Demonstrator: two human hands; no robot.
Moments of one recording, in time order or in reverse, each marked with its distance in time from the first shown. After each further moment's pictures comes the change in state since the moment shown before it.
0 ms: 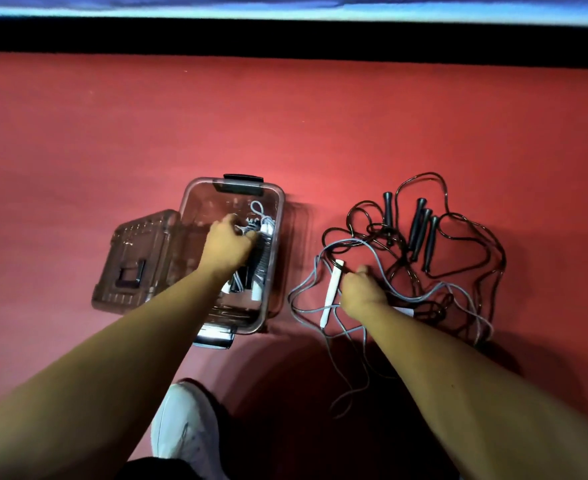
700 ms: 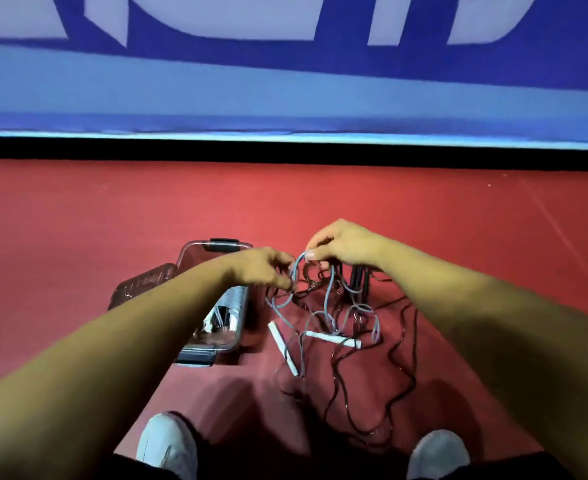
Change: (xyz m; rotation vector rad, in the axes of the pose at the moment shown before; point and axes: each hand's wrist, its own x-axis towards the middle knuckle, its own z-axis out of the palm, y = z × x) left_hand -0.125 0.146 -0.056 0.177 -0.746 0.522; right_hand -0.159 0.007 -0.224 0.566 -0.009 -0.488
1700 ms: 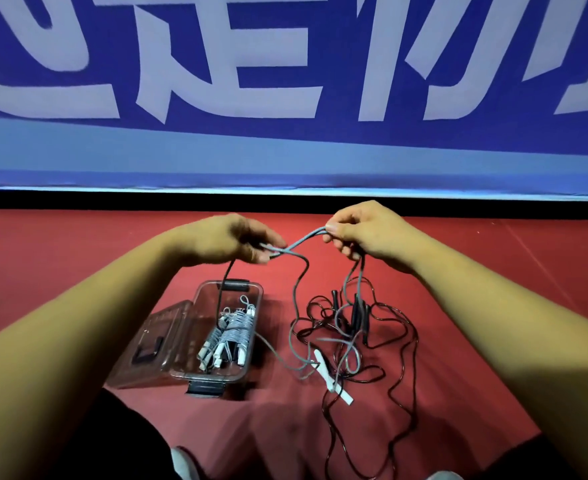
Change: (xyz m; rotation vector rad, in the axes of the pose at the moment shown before) left_hand -0.123 0.098 -0.077 0.047 0.205 0.174; right_hand -0.107 -0.102 -0.045 0.113 0.263 -0.229
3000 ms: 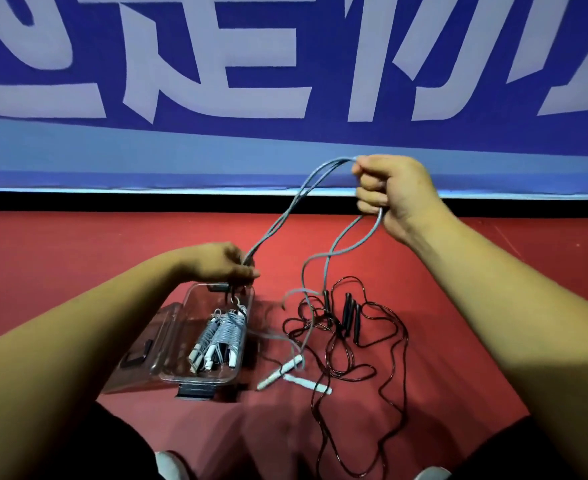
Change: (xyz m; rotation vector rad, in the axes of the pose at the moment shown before) left_hand 0.020 -0.039 0.017 0.137 -0.039 -0.146; right_hand 0.009 -0.023 -0.034 0.645 0.310 -0.075
